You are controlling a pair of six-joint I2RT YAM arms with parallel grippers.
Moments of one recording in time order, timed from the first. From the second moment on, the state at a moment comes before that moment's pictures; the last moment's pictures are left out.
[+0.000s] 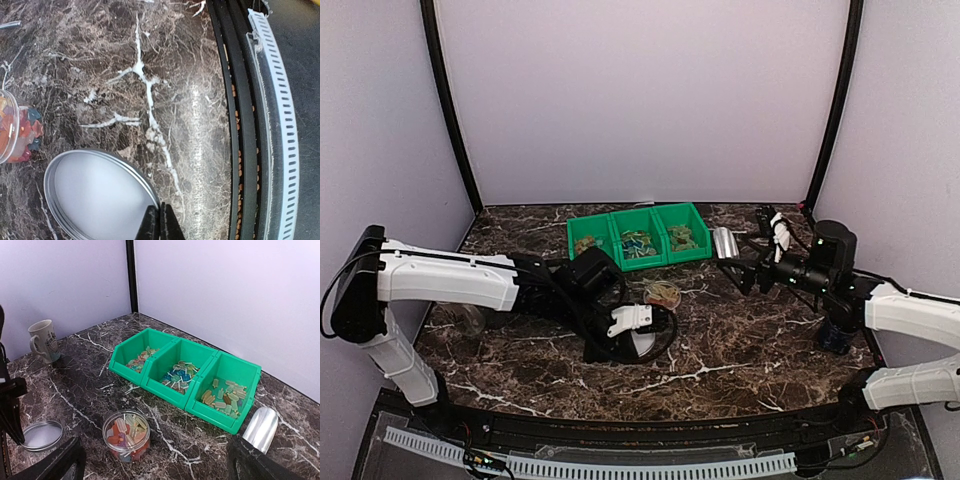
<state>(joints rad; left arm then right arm) -1.07 1.63 1.10 -0.50 0.33 0.38 0.54 1.05 0.52 0.34 -0.35 -0.05</state>
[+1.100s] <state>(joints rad) -0.93 1.53 1.20 -0.47 0.79 0.30 0.76 1.10 0.70 0.04 -0.54 -0.75</state>
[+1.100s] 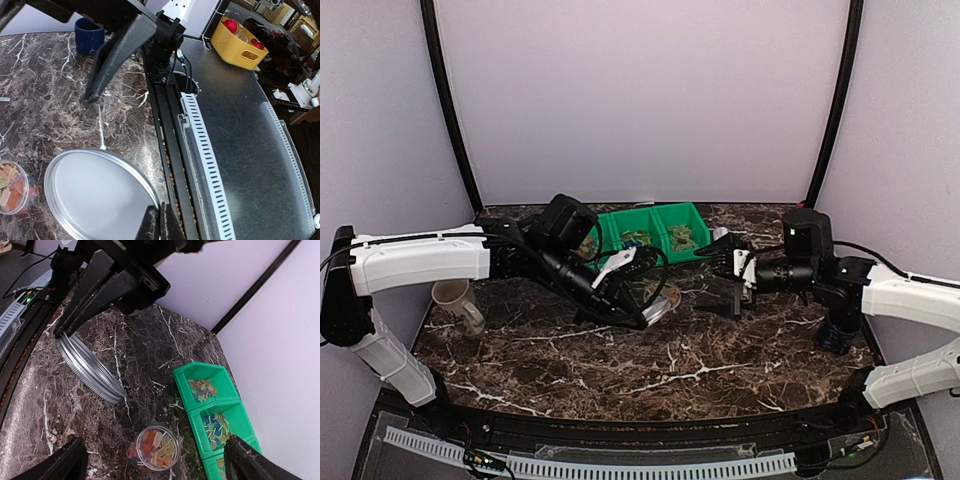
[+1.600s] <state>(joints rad) -0.89 1.53 1.19 -0.54 0.99 0.31 0.84 1.31 0.94 -0.25 -0.68 -0.93</state>
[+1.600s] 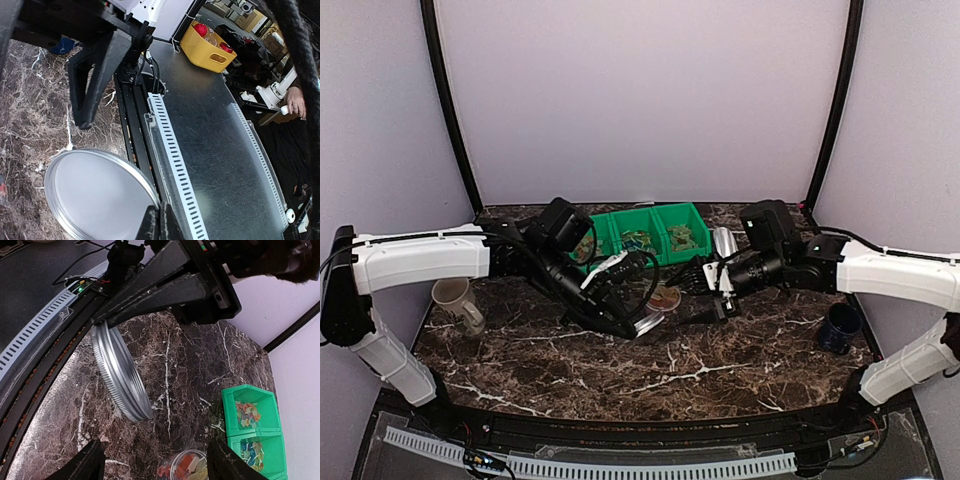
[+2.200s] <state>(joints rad) -0.87 1.56 1.18 -0.53 1.10 0.30 0.90 1.31 0.93 -0.22 -0.71 -0.93</state>
